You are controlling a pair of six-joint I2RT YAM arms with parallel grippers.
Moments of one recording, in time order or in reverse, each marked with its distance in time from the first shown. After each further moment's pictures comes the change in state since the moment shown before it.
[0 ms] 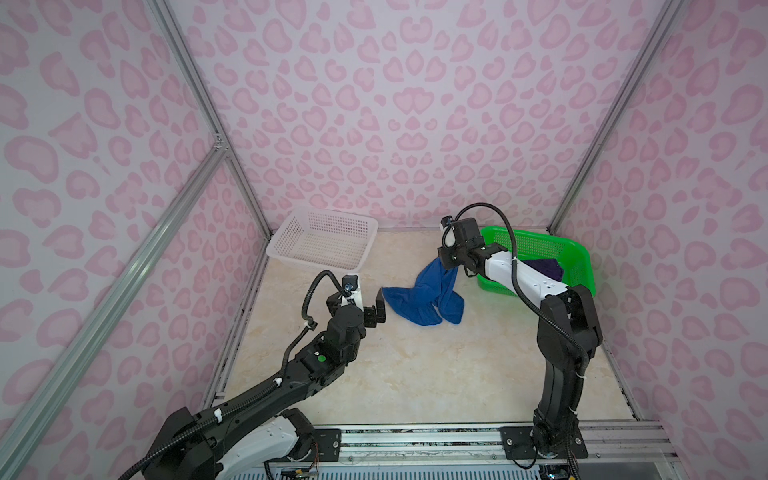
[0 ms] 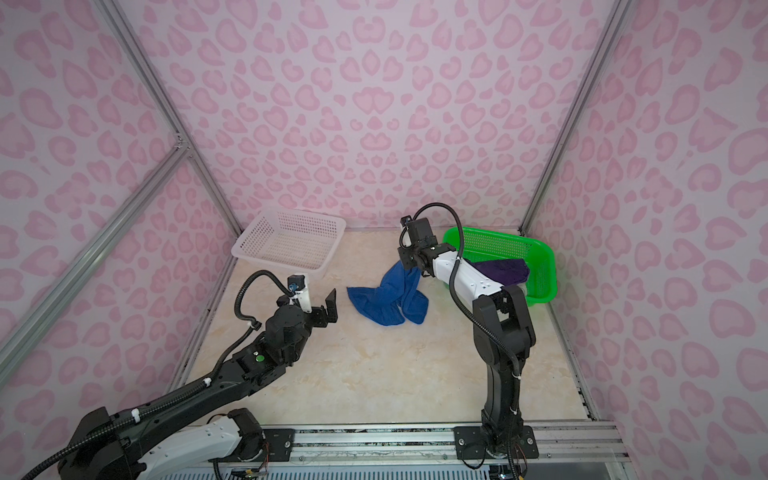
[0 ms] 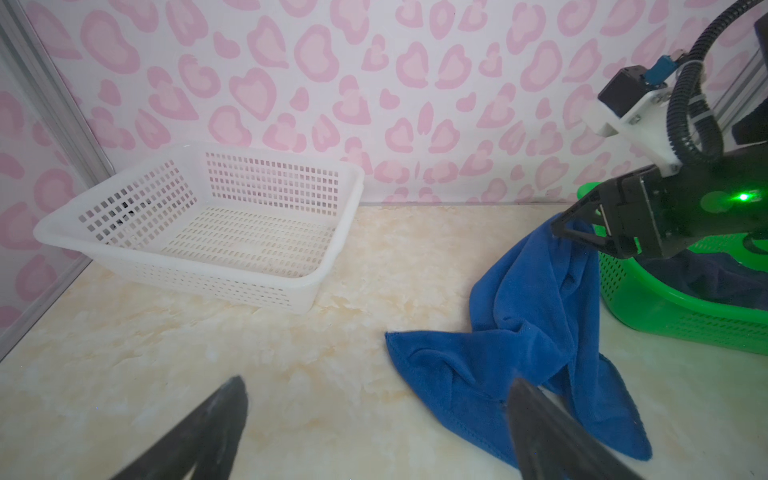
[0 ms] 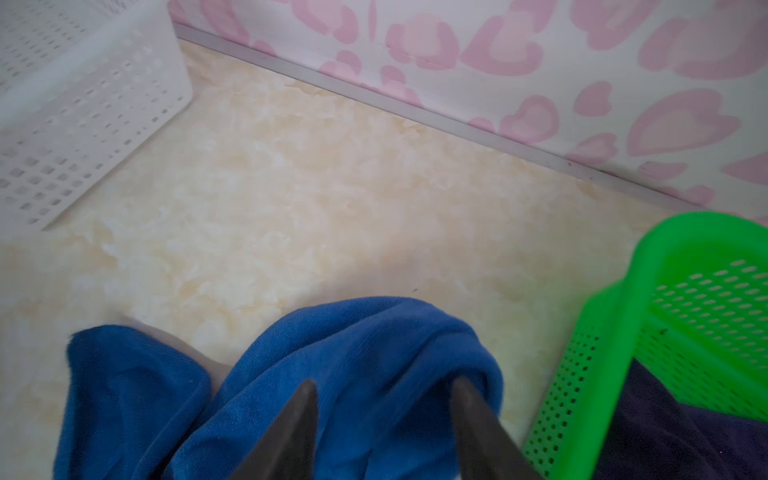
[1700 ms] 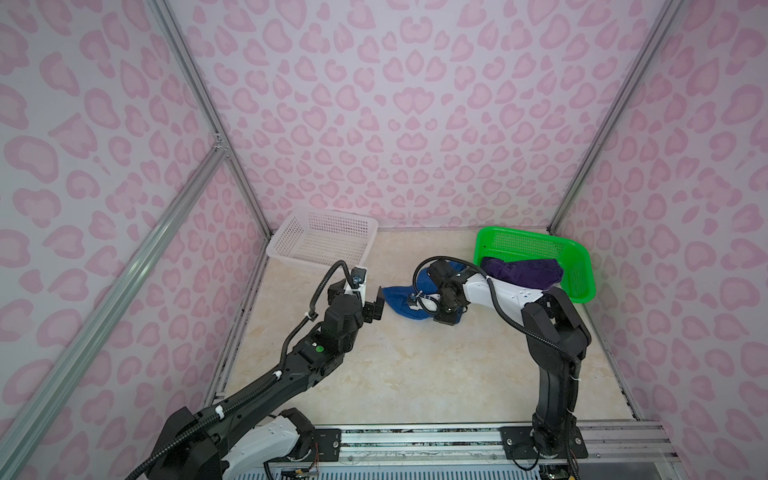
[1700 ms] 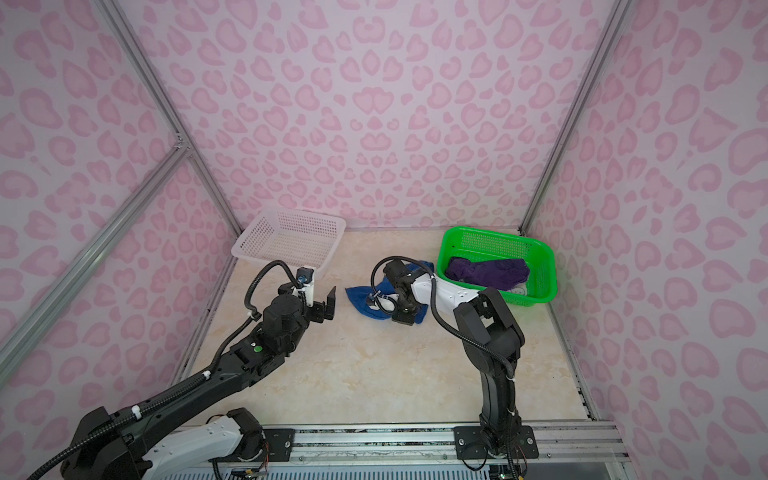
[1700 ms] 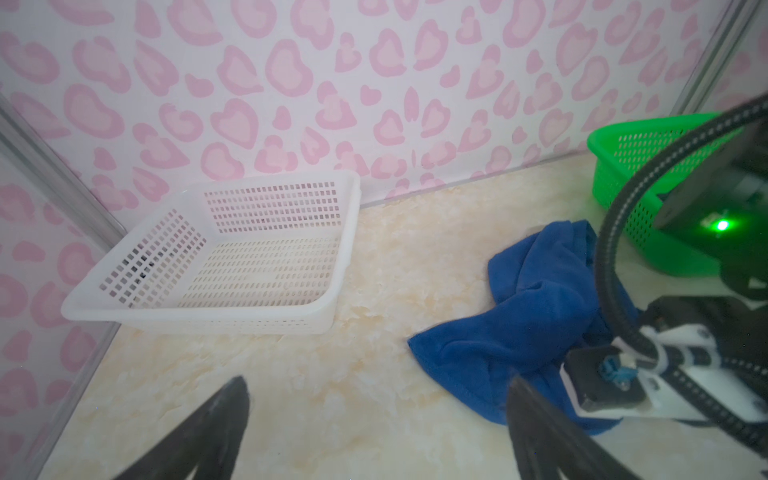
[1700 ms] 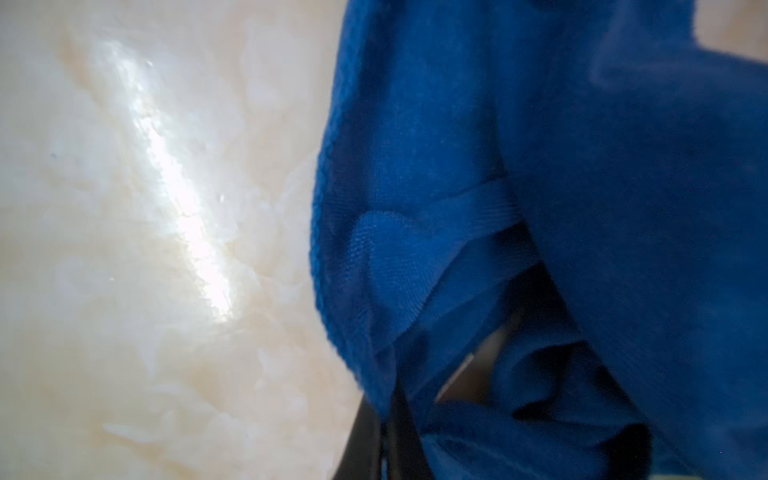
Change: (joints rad) left arm 0.076 0.039 0.058 -0.045 0.131 0.278; right arm 0.174 0.002 -0.198 -0.351 -0.112 -0.803
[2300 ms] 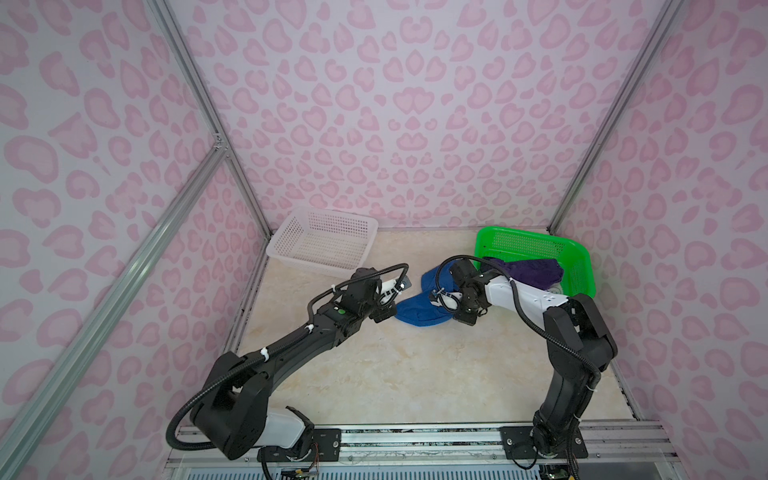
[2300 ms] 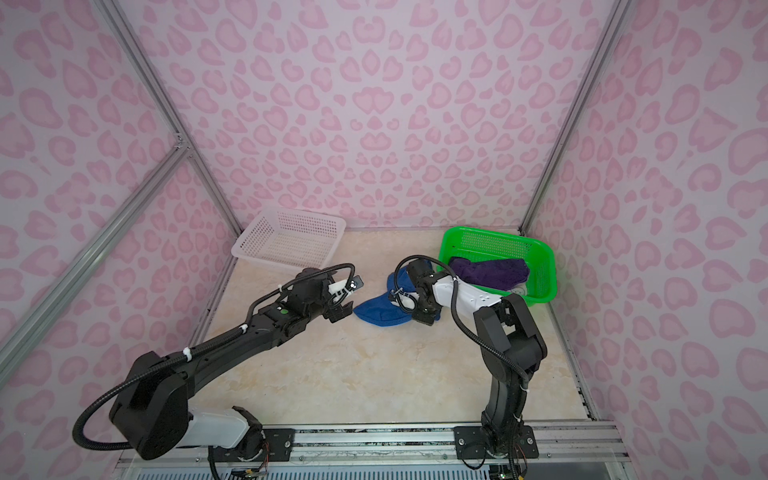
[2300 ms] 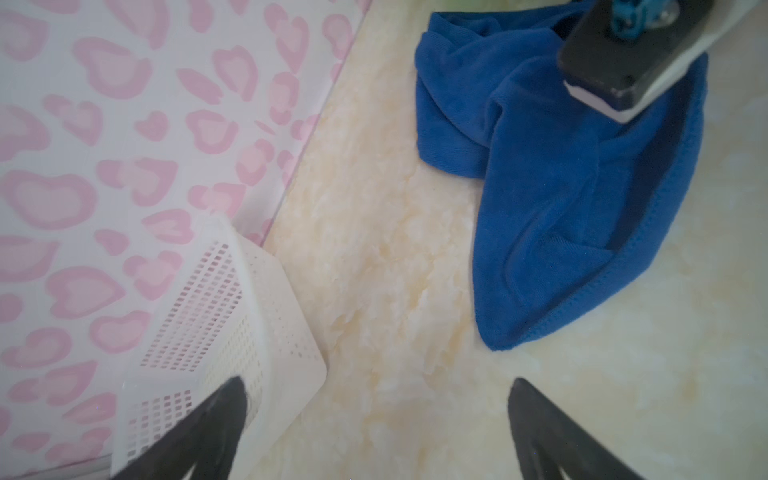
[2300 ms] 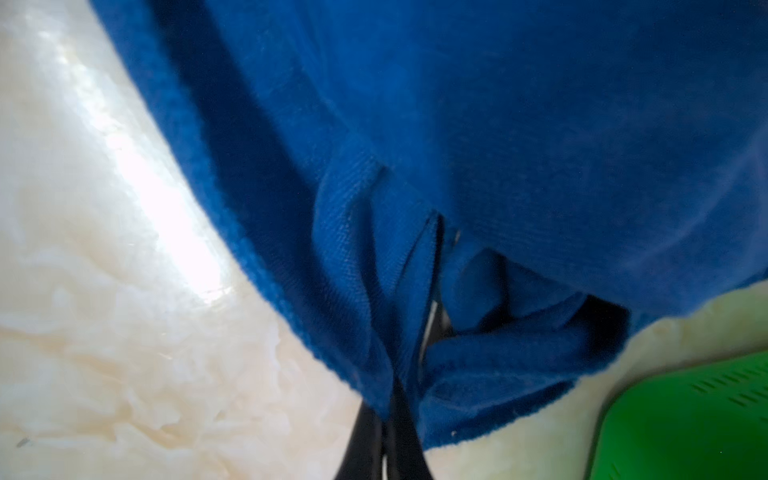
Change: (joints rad) left arm 0.085 0.378 0.281 -0.231 0.340 0.704; right arm -0.117 -0.122 -0.165 0.046 0.075 0.023
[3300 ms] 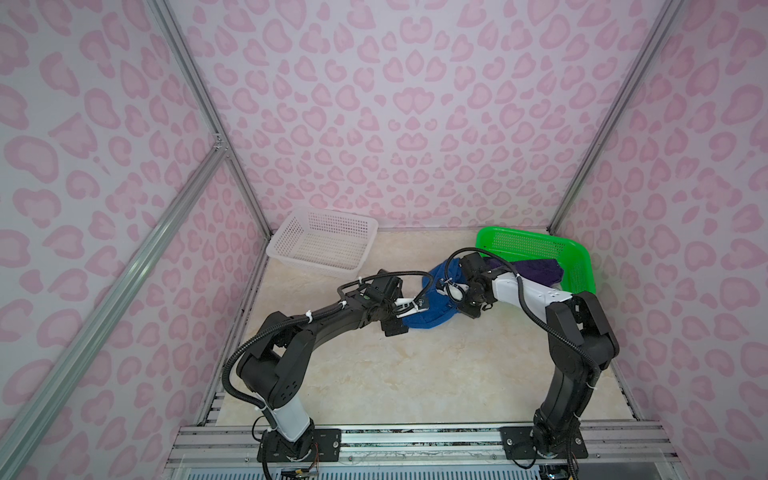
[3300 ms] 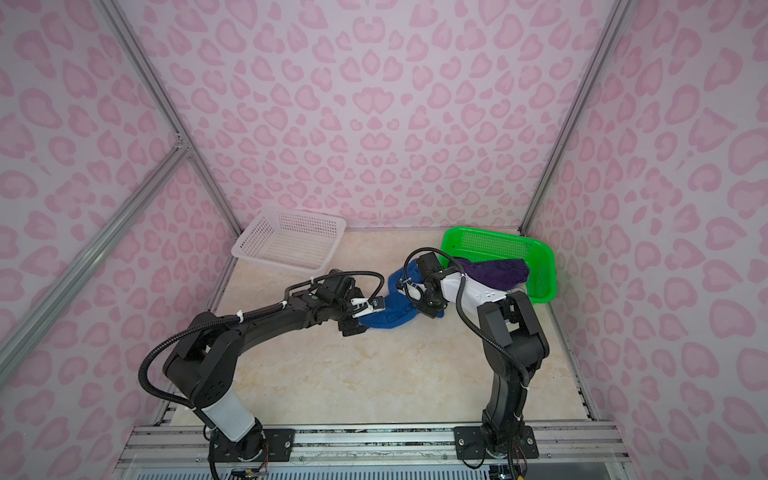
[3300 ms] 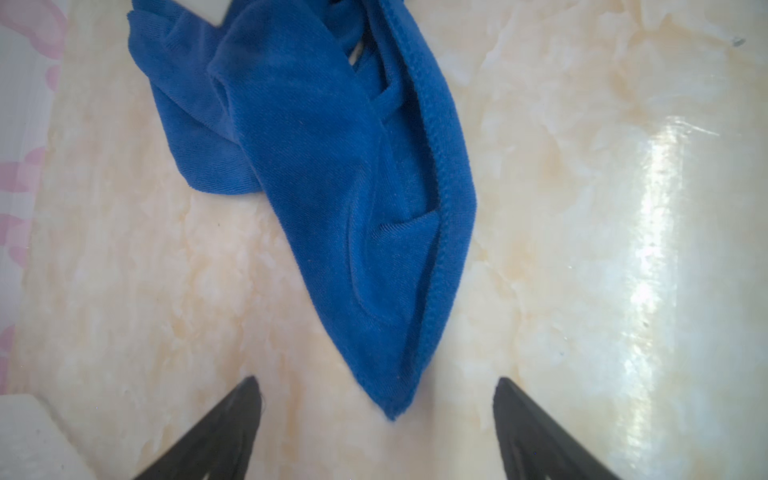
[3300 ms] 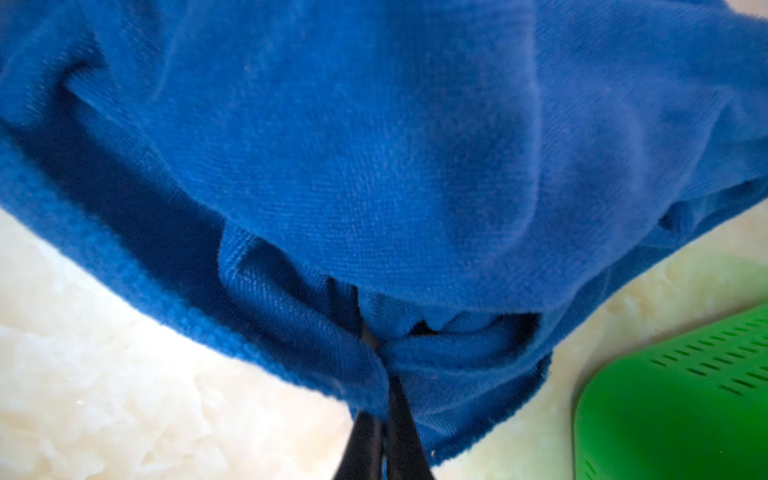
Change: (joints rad) left arm -0.029 0.268 0.147 -0.219 0.309 0.084; right arm -0.074 0.019 0.010 0.084 -0.052 0.052
